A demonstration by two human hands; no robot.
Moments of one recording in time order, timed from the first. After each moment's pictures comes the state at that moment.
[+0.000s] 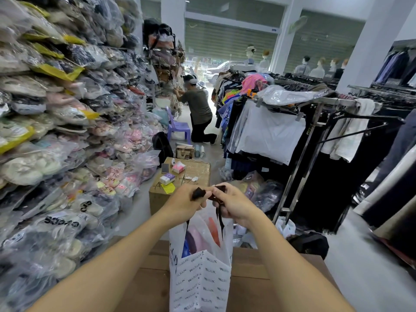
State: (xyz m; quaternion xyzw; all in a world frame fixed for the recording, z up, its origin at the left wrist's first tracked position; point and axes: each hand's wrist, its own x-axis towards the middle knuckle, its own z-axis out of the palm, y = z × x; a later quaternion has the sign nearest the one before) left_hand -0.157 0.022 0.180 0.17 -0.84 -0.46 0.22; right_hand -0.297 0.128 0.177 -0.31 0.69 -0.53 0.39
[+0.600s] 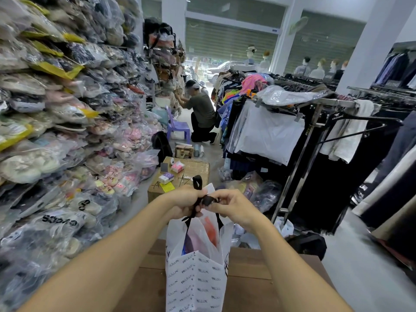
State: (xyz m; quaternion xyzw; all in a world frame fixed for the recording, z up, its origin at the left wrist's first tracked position) left_hand -0.178 0.022 0.198 0.35 -0.64 -0.68 0.02; right_hand -0.297 0.152 0.178 -0.48 0.64 -0.50 0.34
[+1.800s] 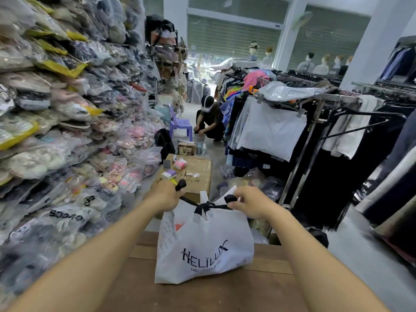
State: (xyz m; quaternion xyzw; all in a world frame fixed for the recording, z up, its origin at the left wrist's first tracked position) left_hand -0.144 -0.019 0.168 0.43 -0.87 -0.25 0.05; right_hand -0.321 0.177 0.195 -0.51 0.82 -0.18 0.17
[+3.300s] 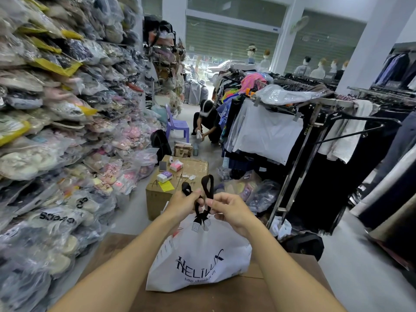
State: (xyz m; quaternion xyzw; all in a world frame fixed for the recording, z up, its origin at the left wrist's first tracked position) left_hand -0.183 0.033 0.153 0.35 -0.65 -0.64 0.22; right_hand -0.299 0.151 0.157 -0.32 0.66 -0.56 0.38
